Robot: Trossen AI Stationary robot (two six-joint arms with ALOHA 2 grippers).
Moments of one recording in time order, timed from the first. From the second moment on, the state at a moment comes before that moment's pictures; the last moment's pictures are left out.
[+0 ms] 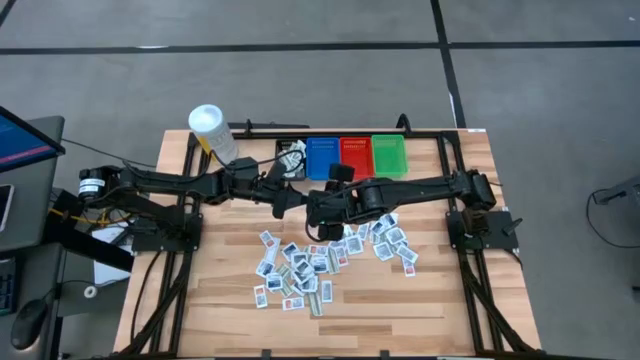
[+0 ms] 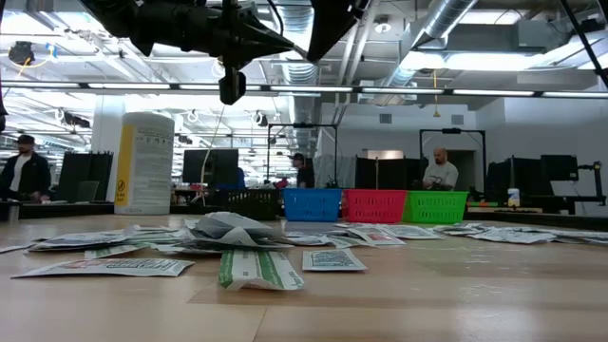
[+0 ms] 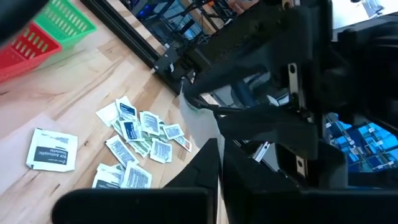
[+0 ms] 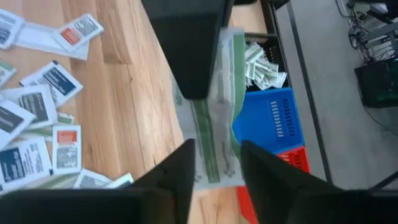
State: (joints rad) left arm 0.13 1.28 0.69 0.40 0.24 -0.74; right arm 0.16 1.95 1.96 -1.16 0.58 0.11
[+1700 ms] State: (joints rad) left arm 0.17 1.11 0.69 0.38 0.06 -0.37; right arm 0.39 1.53 1.96 -1.17 0.66 0.31
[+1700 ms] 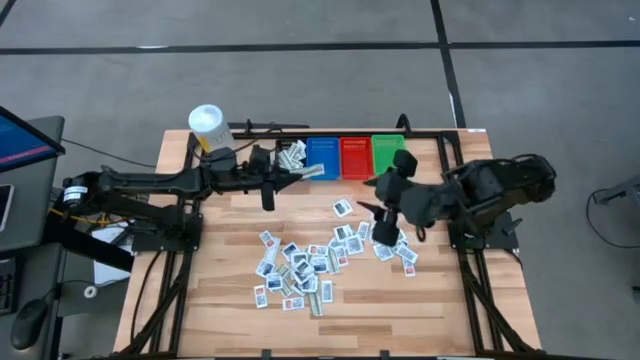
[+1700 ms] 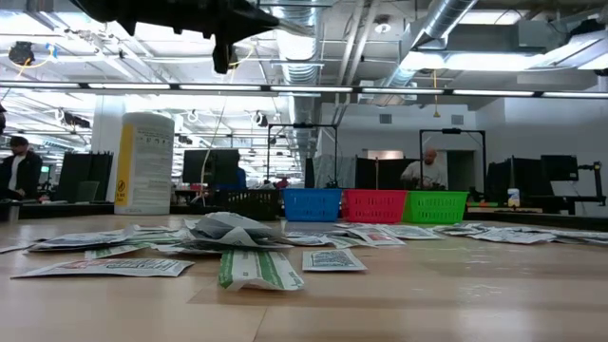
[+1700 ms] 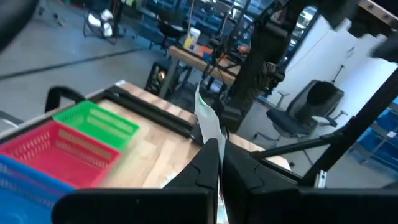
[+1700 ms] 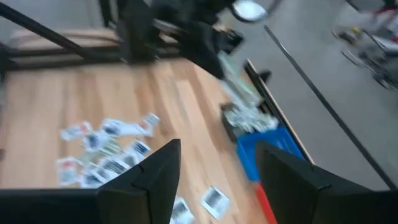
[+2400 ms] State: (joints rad) left arm 0.17 1.08 0.69 0.38 0.04 -0.31; right arm 0.49 1.50 1.96 -0.98 0.47 0.01
